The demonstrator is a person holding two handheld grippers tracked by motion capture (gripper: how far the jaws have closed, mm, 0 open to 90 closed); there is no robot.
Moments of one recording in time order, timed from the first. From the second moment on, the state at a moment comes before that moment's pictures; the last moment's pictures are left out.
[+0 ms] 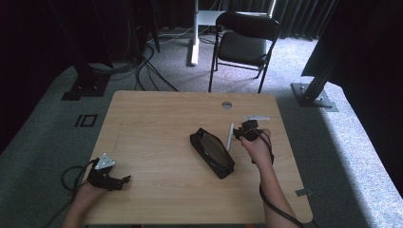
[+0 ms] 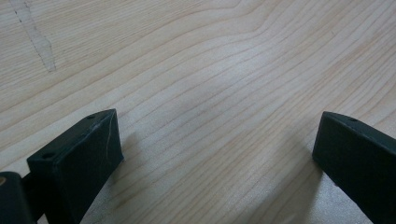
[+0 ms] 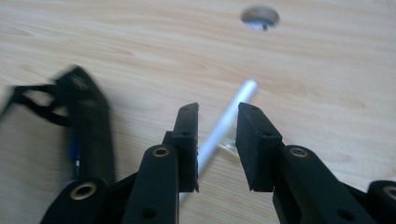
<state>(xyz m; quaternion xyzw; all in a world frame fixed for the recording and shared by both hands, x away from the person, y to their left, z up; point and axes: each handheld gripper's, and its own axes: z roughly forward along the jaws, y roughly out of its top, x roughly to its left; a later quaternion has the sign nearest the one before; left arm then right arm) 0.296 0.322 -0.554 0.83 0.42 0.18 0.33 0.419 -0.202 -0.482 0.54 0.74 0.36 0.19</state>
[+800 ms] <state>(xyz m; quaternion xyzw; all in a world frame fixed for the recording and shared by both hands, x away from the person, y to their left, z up) 0.296 0.322 -0.554 0.83 0.42 0.18 0.33 0.456 -0.199 -0.529 0.61 0.70 0.33 0.16</state>
